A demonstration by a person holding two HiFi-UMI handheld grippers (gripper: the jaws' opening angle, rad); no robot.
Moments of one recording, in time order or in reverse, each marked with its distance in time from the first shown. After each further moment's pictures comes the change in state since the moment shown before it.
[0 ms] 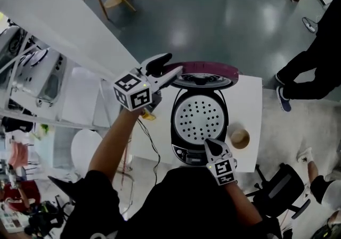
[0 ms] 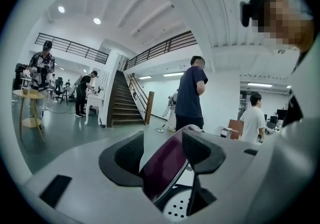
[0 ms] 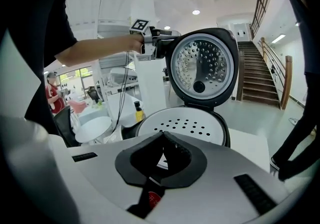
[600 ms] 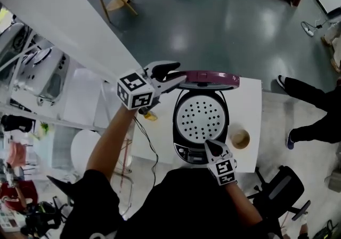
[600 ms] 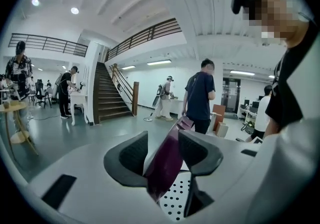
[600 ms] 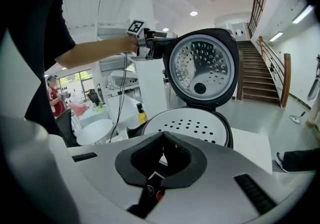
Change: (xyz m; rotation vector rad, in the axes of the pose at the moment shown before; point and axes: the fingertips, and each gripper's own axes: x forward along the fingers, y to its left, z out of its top) left arm -0.012 -0.033 -0.013 0.116 0.145 -0.158; right arm -0.005 0.011 0.000 0.023 -0.017 0.005
